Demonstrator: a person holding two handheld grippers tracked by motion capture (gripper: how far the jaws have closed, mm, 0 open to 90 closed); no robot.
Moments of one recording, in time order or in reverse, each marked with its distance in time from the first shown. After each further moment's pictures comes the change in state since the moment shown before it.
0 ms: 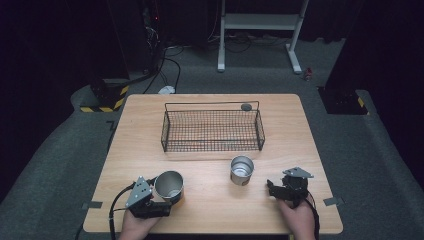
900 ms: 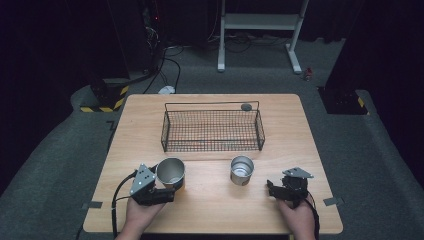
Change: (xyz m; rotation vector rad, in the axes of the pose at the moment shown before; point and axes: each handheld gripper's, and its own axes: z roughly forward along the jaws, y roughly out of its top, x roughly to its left) left arm 0.007 0.036 0.015 -0.030 0.077 0.001; right arm 0.000 0.000 0.000 -0.003 -0.002 -0.007
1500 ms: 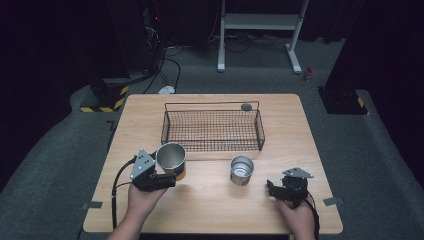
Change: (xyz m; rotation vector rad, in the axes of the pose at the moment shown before) left arm 0.011 0.034 0.010 -0.036 0.029 -0.017; right arm 0.000 0.000 0.000 -0.002 0.000 0.001
